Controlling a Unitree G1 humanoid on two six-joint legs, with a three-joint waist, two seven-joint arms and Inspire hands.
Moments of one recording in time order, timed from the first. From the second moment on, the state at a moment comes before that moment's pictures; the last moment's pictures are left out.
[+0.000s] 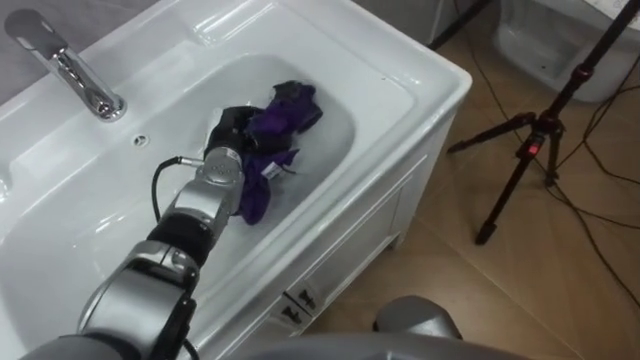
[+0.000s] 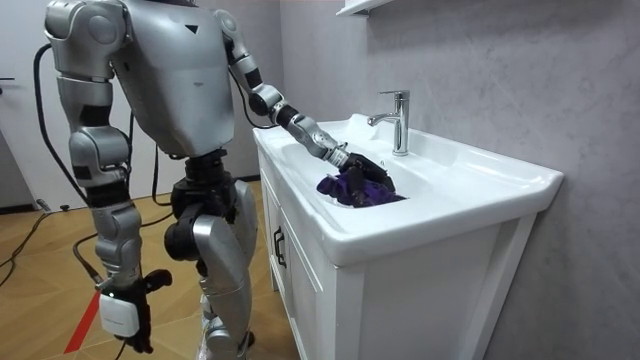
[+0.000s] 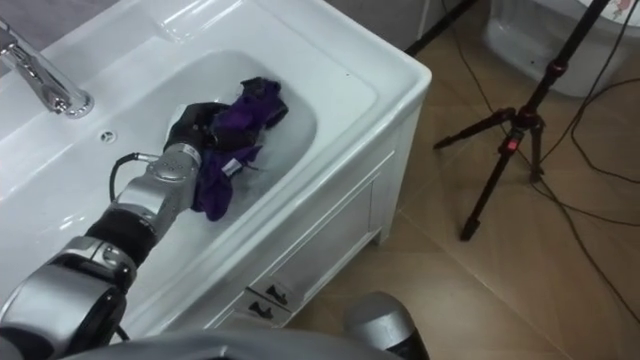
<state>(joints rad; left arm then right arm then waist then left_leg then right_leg) -0.41 0.16 -0.30 0.78 -0.16 0.19 0.24 0.18 -0.23 0.11 1.23 -0.07 0.28 0.03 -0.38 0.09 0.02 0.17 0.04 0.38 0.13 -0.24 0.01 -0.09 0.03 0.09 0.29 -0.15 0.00</state>
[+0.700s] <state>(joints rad) -0.43 0.16 -0.30 0.66 -0.15 0.20 0.23 0.20 -0.24 0.09 1.20 -0.07 0.28 0.01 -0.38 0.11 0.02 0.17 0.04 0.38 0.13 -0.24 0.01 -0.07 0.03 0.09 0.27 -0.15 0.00</state>
